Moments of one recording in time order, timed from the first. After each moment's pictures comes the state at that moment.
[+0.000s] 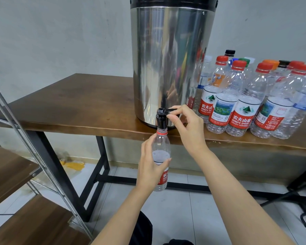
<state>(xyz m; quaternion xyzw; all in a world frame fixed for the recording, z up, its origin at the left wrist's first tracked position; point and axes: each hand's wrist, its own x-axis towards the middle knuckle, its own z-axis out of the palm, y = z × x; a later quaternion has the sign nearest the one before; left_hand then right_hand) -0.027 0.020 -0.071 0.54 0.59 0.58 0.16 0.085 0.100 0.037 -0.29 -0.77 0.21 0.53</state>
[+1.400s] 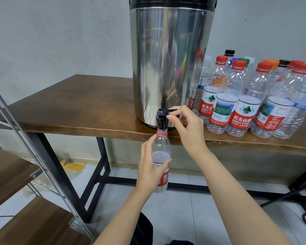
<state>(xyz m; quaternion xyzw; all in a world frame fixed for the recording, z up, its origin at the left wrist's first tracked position) -0.027 0.022 -0.072 0.54 0.59 0.58 0.15 0.084 0.100 0.036 -0.29 -0.76 0.23 0.54</state>
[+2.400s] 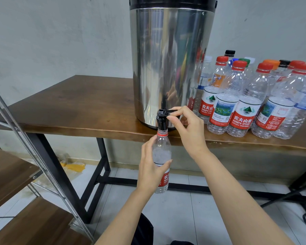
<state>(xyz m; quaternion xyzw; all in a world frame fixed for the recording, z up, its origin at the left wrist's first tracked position) -0.027 0.021 -0.071 0.54 0.58 0.59 0.15 0.084 0.100 0.036 -0.29 -0.76 0.22 0.54</state>
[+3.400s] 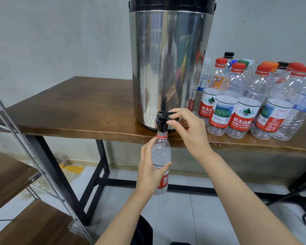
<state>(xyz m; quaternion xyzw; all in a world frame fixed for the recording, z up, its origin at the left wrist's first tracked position) -0.029 0.020 -0.069 0.54 0.58 0.59 0.16 0.094 0.103 0.041 -0.28 -0.80 0.18 0.50</state>
